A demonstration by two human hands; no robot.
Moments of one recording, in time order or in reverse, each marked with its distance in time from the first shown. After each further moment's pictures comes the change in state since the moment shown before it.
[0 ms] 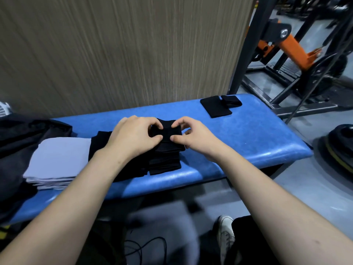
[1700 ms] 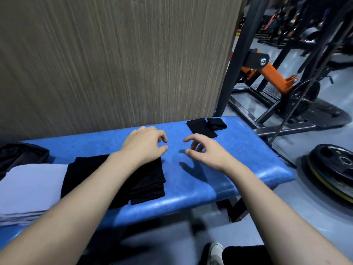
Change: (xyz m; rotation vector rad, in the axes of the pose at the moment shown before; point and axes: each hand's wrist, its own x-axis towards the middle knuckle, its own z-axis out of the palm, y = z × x) left_hand 0.062 0.034 0.021 -0.015 -0.148 0.084; right_hand 0.011 0.028 -0.085 -0.423 0.024 -0.150
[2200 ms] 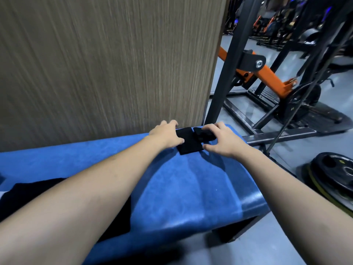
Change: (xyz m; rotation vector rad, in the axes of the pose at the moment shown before) left_hand 0.166 0.068 0.064 -0.129 -0.154 -0.181; right_hand 0.074 0.117 -0.090 -0.396 0.032 0.101
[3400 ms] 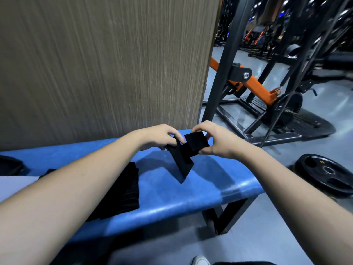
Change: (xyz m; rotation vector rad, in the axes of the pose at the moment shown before) left_hand -0.087 -0.005 -0.053 -0.479 -0.306 0.223; right_hand -0.080 -0.074 -0.065 0.097 -0.061 -0.259
